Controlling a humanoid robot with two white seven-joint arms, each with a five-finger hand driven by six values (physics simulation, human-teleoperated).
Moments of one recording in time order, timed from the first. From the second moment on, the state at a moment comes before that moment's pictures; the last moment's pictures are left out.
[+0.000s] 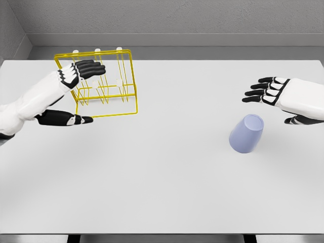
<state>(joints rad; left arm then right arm) -0.25 0.92 -0.41 -1.80 -0.06 -0.61 -0.01 -0.42 -1.24 0.50 -1.77 0.30 -0.61 0.23</state>
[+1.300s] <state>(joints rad) -0.18 0.88 -0.42 -1.80 -0.06 -0.61 -0.01 -0.58 -1.03 0.64 -1.64 0.40 -0.61 0.59</state>
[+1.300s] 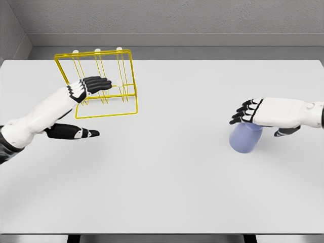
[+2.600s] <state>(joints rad) -0.28 0.69 -0.83 -1.73 0.57 -0.22 -0.10 -0.58 -1.00 0.64 -1.64 0.47 -0.61 0.59</state>
